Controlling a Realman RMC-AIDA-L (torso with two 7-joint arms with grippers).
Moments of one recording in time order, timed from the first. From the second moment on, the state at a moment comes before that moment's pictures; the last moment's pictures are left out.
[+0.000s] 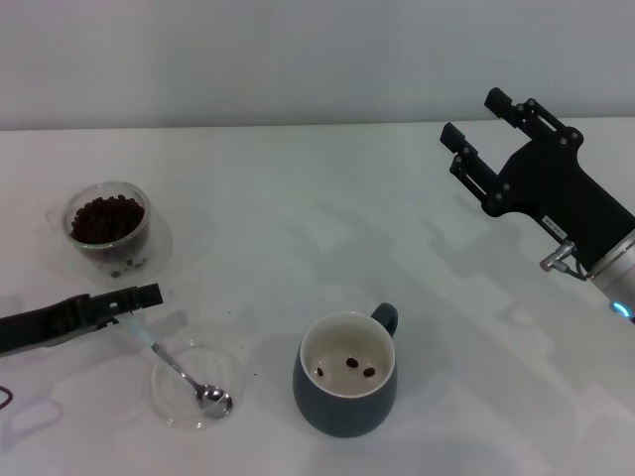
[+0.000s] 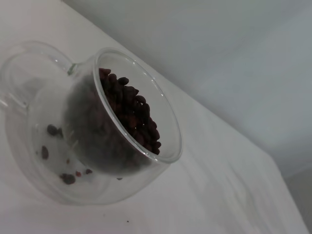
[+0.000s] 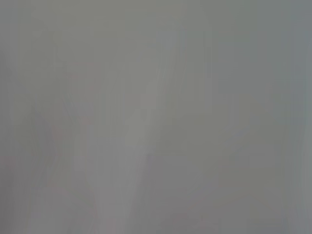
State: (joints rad) left arm -0.44 -1.94 0.97 0.45 1.71 1.32 -2.04; right arm 0.37 2.01 -2.01 -0.30 0.13 -1.33 0.21
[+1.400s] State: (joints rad) left arm -0.17 -1.99 0.65 0.71 1.65 1.52 -1.73; right arm 0.31 2.01 -2.11 -0.32 0.12 -1.43 0.26
